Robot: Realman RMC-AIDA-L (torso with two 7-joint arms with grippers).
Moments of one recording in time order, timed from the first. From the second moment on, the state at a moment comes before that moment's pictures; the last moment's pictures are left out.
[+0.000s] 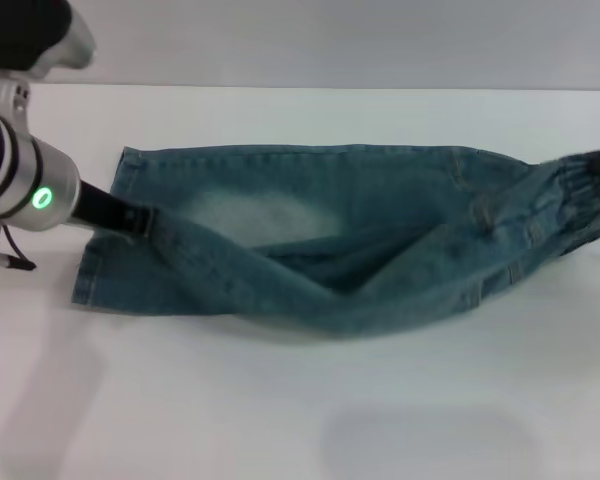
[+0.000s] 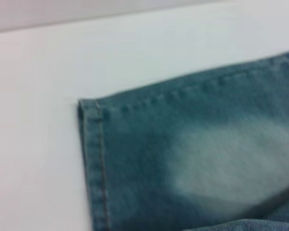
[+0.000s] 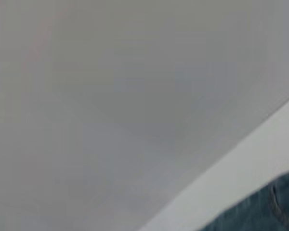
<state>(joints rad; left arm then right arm) -0.45 -2.06 1.55 1.60 -0.38 -1.42 -0.03 0.27 2.07 -0.70 -0.86 1.44 1.40 -0.79</state>
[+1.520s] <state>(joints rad) -0.51 -2.06 1.45 1.29 -0.55 -1.00 0.07 0.38 2.06 -0.53 -0.49 1.72 1.13 -1.04</state>
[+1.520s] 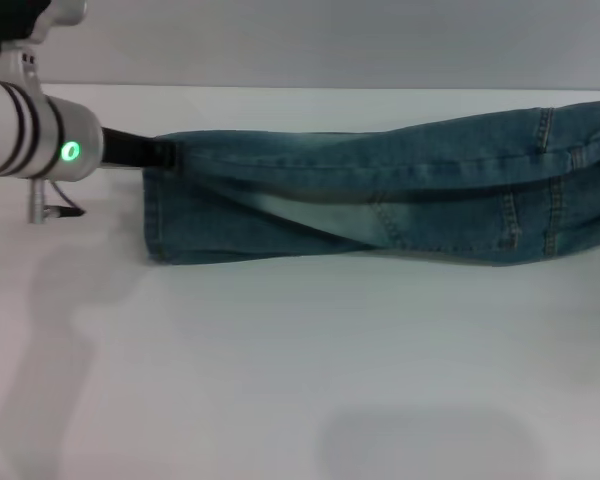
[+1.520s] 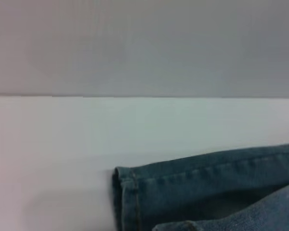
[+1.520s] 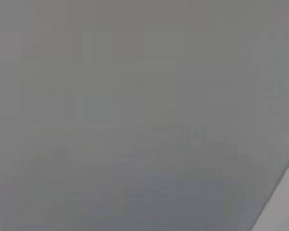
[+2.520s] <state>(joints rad) -0.57 -2.06 1.34 1.11 -0.81 -0.87 0.26 0.23 2.07 -0.51 -0.53 1.74 1.14 -1.25</state>
